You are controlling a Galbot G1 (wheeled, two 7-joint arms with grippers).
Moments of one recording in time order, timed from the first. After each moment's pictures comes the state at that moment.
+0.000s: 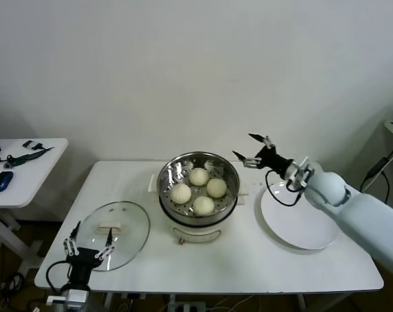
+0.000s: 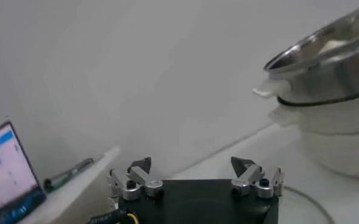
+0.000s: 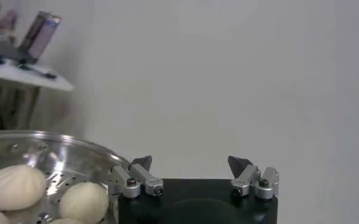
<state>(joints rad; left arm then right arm) 1.65 -1.45 -0.73 -1.99 0.36 -0.07 -0.03 -0.41 0.65 -0.35 1.51 0.71 0.14 -0.18</state>
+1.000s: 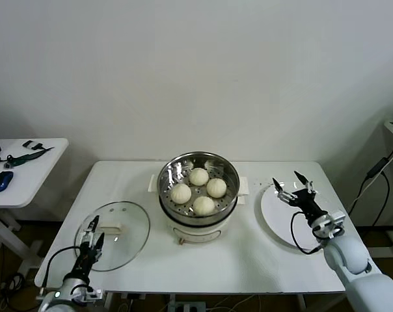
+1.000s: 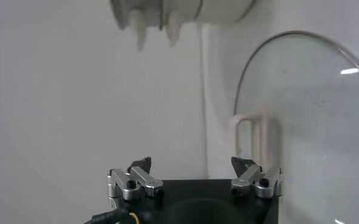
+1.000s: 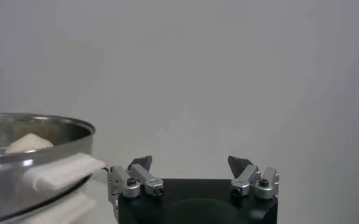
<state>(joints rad) 1.49 -1.38 -0.76 -1.73 1.40 -0.17 -0.09 -1.11 0.92 0.39 1.57 0.54 0.11 -0.14</state>
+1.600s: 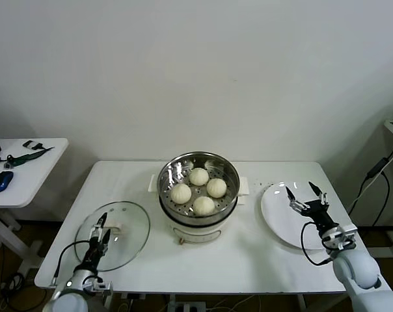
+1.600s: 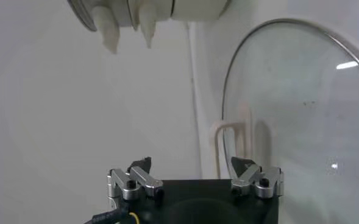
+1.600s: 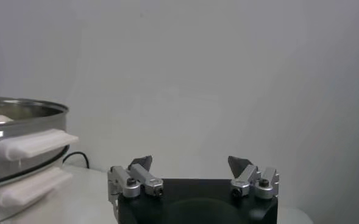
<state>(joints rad) 1.36 -1.40 -0.75 -1.56 1.49 -0.19 -0.16 -1.20 0.96 0.49 1.56 0.50 0.11 -0.14</state>
